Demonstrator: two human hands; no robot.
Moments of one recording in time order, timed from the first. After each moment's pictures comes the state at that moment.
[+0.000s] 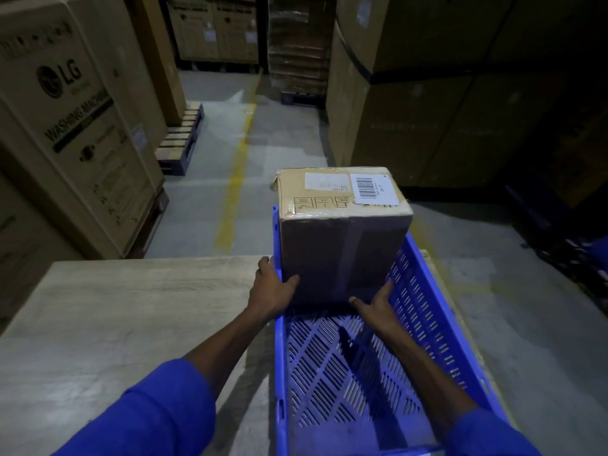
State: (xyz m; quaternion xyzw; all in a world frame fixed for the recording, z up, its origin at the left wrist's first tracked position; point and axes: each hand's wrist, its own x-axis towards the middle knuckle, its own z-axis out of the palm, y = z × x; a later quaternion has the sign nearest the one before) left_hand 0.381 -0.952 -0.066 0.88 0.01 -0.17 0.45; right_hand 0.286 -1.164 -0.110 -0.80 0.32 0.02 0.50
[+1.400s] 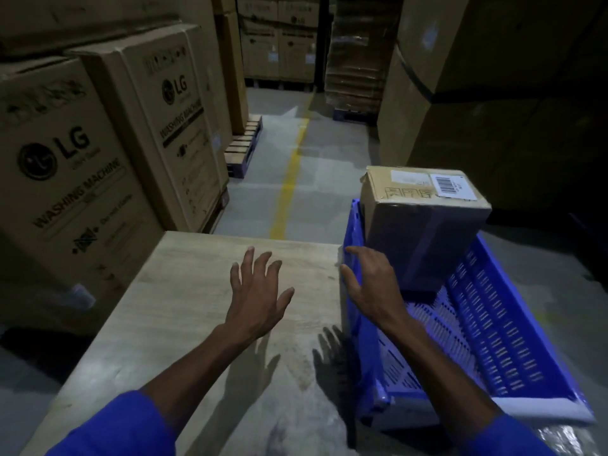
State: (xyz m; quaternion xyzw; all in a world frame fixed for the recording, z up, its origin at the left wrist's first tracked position) left_hand 0.297 -0.722 -0.050 0.97 -0.19 0.10 0.13; right_hand 0.266 -0.965 -0.021 -0.93 -0.02 -0.21 0.29
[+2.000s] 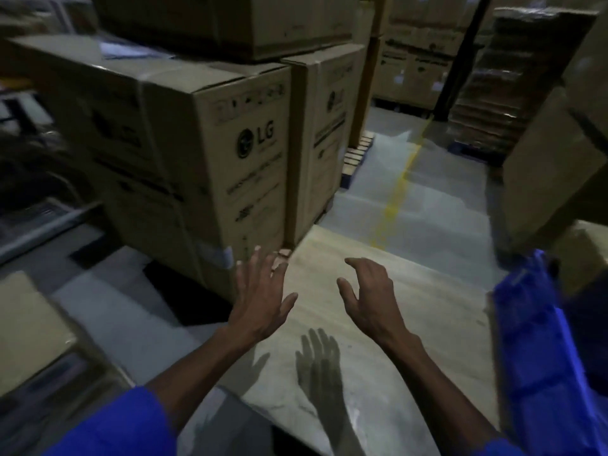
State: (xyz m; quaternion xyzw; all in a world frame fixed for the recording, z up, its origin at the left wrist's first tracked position) left_hand 0.251 -0.389 -0.055 0.99 -0.02 0.13 0.07; right_hand 0.289 -0.624 -0.028 -0.93 -0.19 -0.13 0.28
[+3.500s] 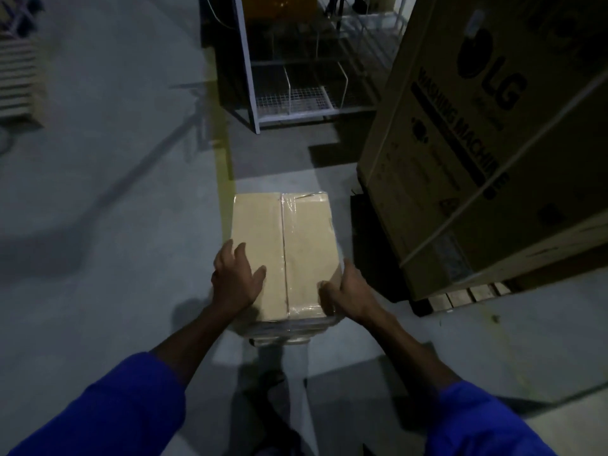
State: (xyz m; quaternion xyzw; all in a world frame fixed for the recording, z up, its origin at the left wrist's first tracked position) left_hand 0.008 0.082 -0.157 0.76 0.57 0.07 0.29; right_hand 0.228 -0.051 -0.153 -0.81 -0.41 0.36 0.23
